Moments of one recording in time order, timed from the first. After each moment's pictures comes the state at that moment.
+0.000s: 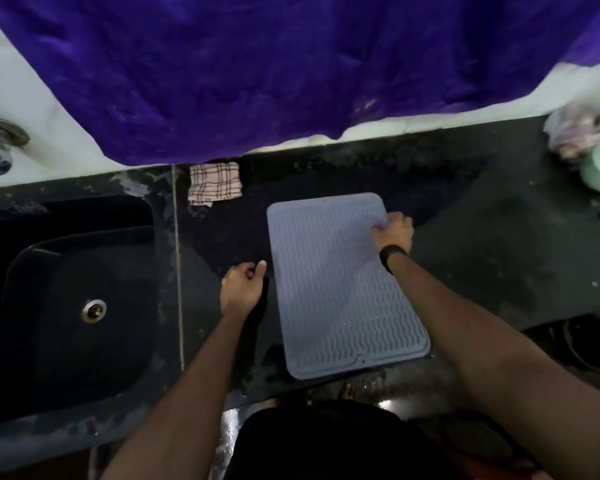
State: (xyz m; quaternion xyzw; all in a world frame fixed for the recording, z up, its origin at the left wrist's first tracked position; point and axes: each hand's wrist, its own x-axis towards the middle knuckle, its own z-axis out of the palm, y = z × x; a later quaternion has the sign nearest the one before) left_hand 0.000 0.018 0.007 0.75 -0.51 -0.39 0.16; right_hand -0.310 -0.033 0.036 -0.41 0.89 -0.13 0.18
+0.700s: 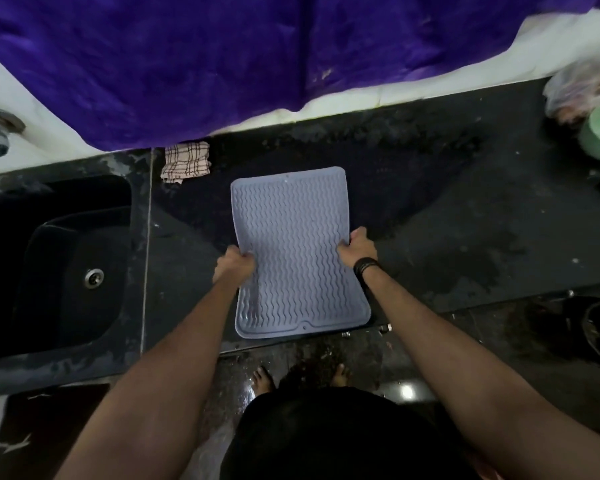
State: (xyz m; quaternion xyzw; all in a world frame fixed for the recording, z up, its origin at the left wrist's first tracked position) left_hand -0.103 0.054 0.025 0.81 -0.44 -0.38 0.02; right_hand -0.363 0.059 0.018 -0.42 0.79 -0.16 0.41
